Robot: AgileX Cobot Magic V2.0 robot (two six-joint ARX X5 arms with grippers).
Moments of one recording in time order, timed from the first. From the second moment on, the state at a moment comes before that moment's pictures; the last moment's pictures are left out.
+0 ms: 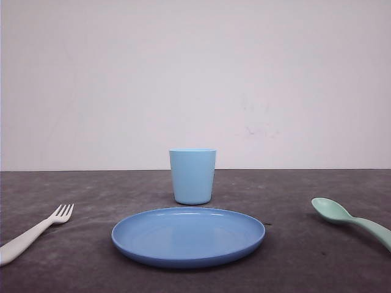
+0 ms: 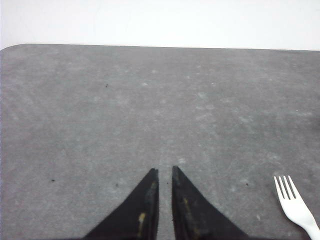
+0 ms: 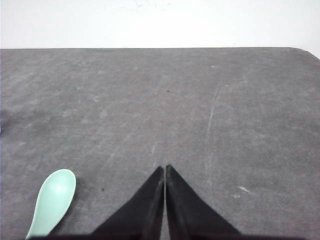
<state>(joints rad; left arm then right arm) -0.03 0.01 0.03 -0.18 -0.05 -0.02 0.03 0.00 0.02 -0.17 -0.06 0.07</state>
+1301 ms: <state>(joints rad) -0.03 0.04 0.26 -0.06 0.12 -0.32 0.03 0.12 0.38 -0.25 -0.18 0.36</state>
